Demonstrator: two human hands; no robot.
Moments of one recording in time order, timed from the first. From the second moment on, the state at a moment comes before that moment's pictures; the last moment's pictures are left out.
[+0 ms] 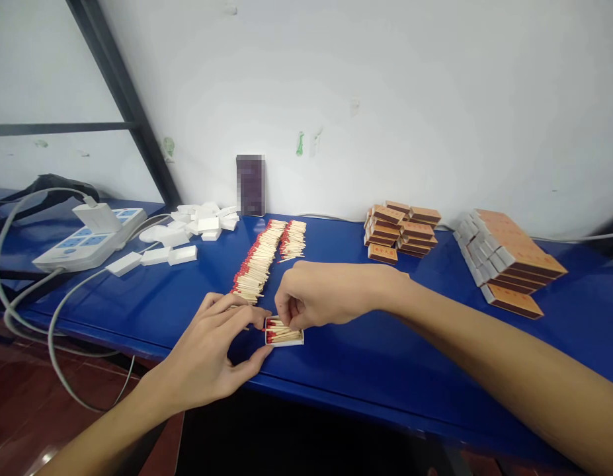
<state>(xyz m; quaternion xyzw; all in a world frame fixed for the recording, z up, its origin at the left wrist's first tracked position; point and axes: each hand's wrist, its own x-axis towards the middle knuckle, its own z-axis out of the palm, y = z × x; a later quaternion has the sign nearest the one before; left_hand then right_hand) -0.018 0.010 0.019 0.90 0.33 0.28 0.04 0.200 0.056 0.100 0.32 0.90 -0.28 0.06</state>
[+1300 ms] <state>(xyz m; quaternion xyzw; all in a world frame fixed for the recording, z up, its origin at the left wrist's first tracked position) -0.020 0.014 0.016 0.91 0.27 0.30 0.05 0.200 0.062 0.093 0.34 0.90 -0.27 0.07</state>
